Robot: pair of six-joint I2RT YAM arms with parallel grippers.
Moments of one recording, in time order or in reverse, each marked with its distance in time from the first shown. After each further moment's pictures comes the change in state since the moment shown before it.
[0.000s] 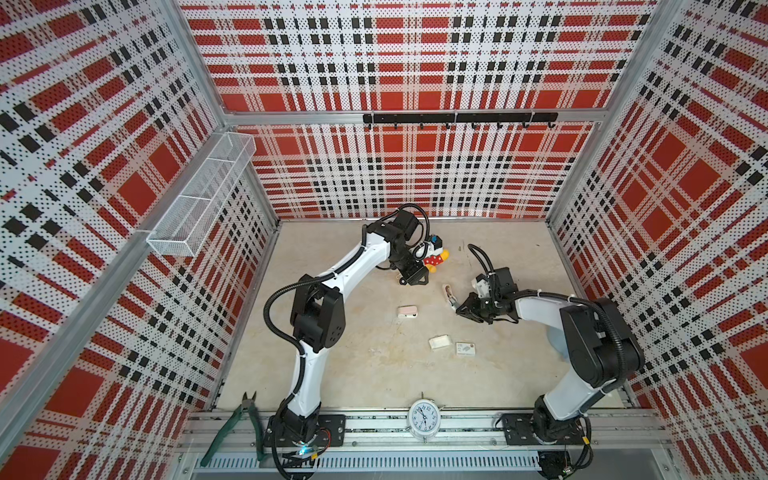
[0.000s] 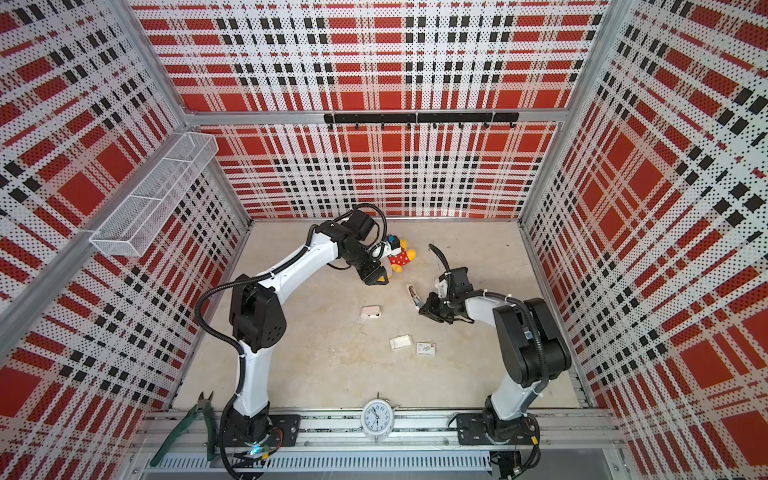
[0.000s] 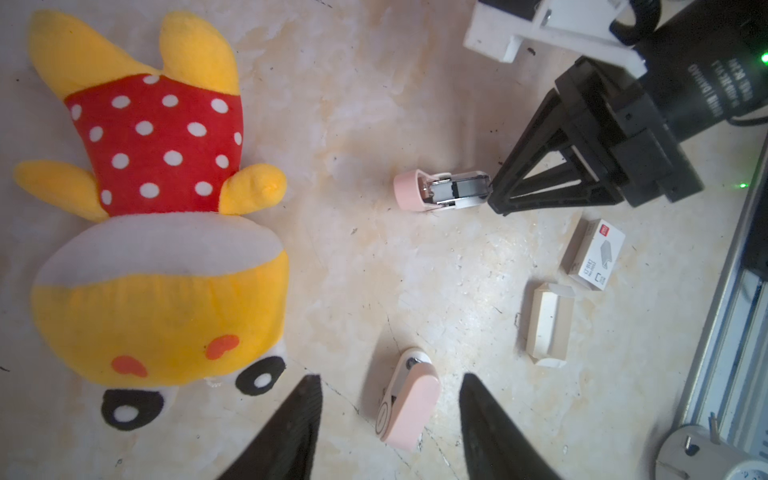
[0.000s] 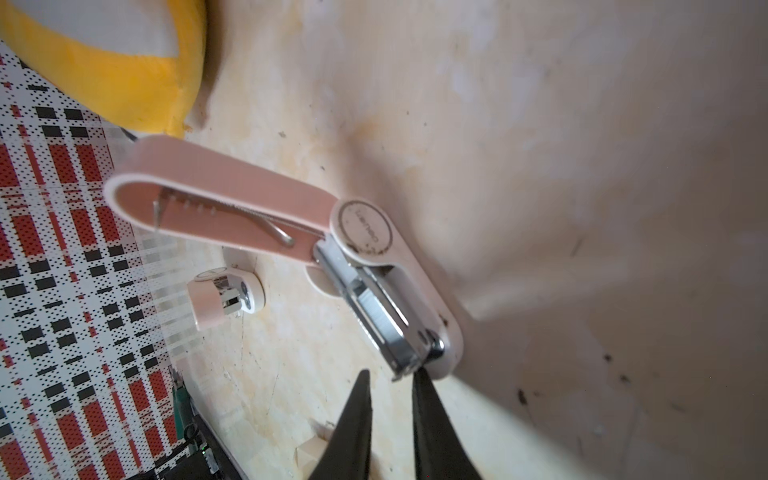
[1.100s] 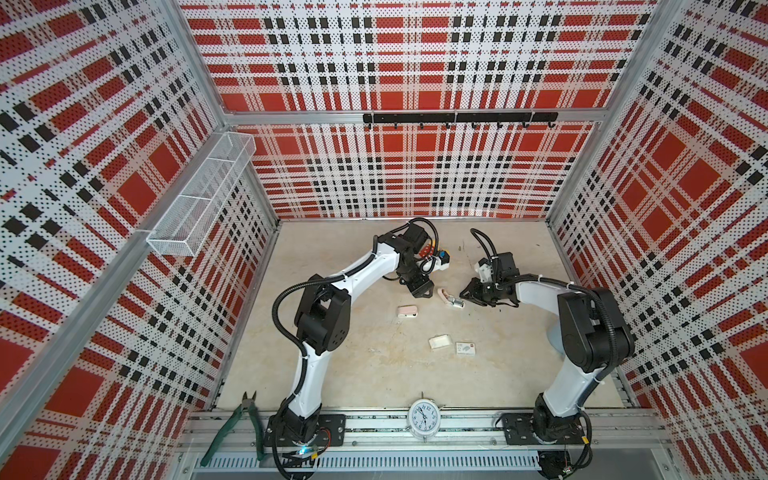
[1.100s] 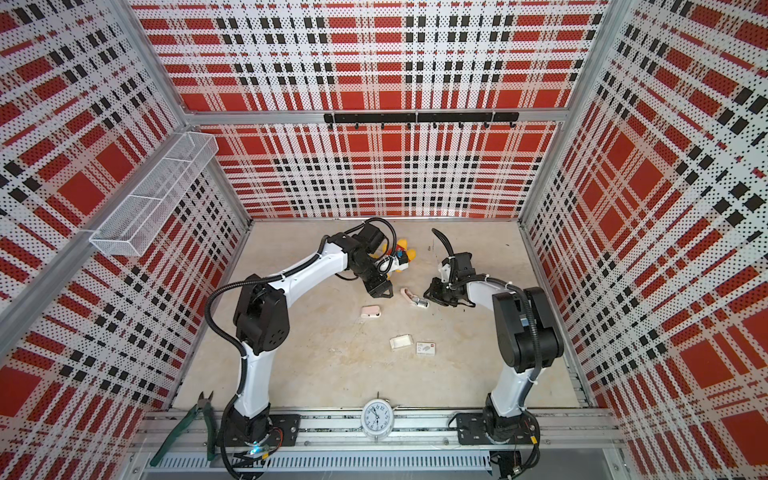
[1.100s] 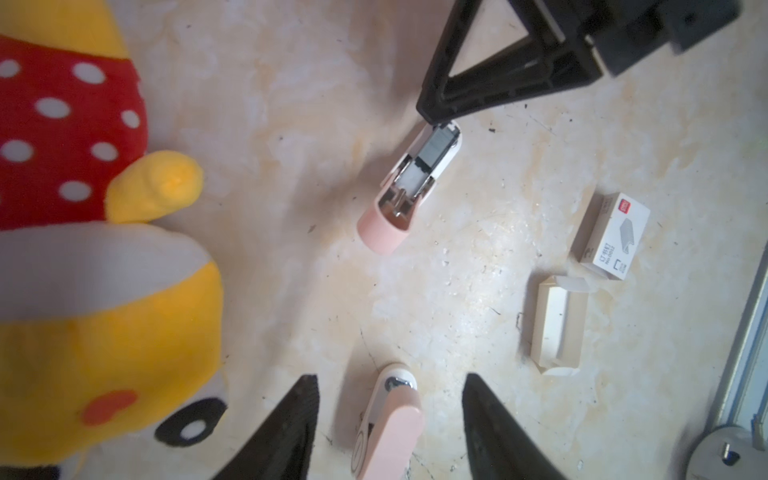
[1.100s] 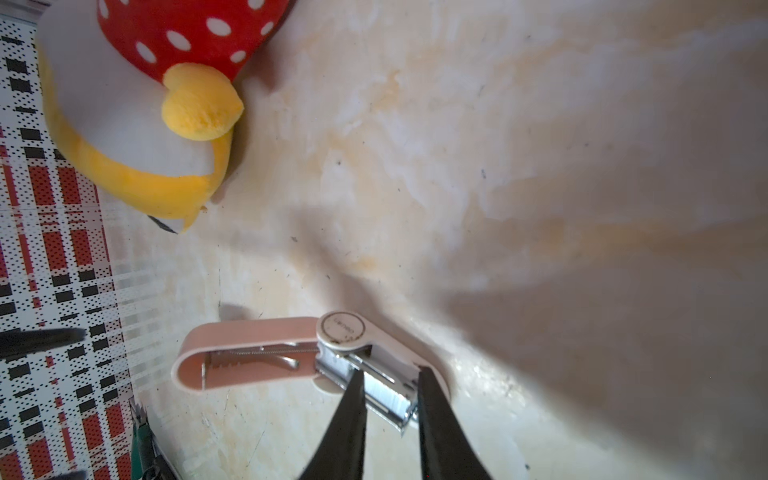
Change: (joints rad) left arm -0.078 0.001 -0.134 0.096 -0.045 0.037; right arm -0.066 0.064 0.152 -0.068 0.041 -0.113
